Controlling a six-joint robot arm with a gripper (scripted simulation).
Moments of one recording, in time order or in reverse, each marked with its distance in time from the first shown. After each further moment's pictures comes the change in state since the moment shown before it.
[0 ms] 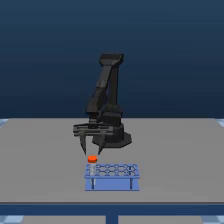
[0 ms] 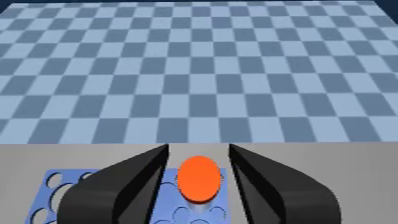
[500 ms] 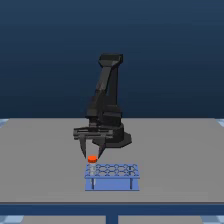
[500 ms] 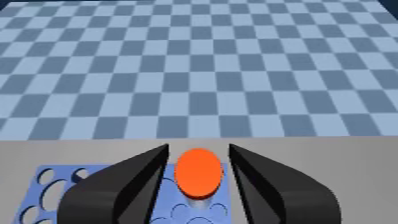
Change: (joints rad) arm 0.000 0.035 0.021 0.179 -0.018 -0.180
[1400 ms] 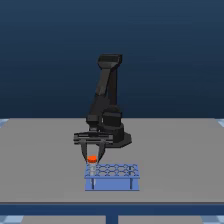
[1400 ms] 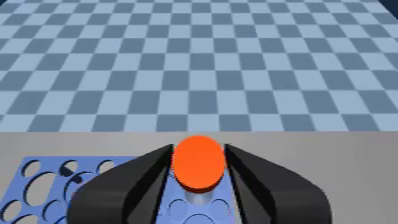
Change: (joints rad) arm 0.000 0.055 0.030 0.228 -0.052 -0.249
